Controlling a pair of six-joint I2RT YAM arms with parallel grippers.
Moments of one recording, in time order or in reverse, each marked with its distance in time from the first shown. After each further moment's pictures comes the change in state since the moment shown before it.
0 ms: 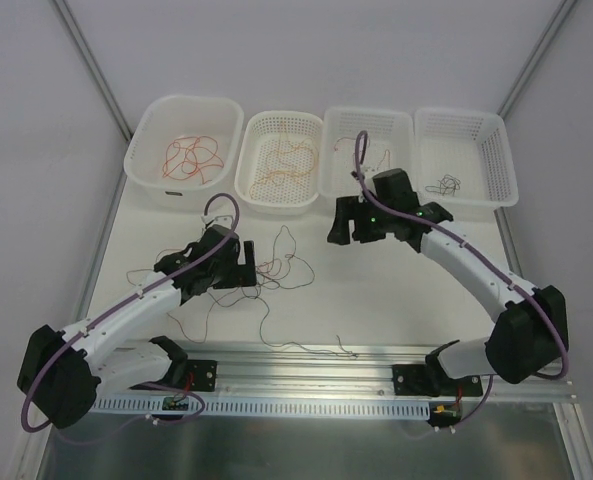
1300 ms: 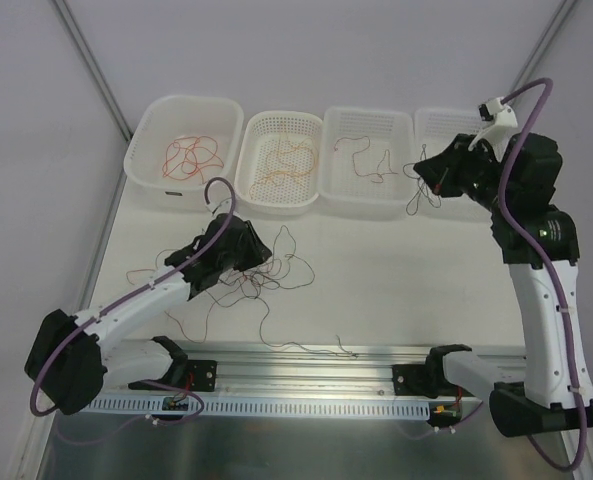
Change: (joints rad) left arm -0.031 0.160 0.003 0.382 0.086 -0.282; right arm -0.282 -0.319 0.370 -0.159 -0.119 0.004
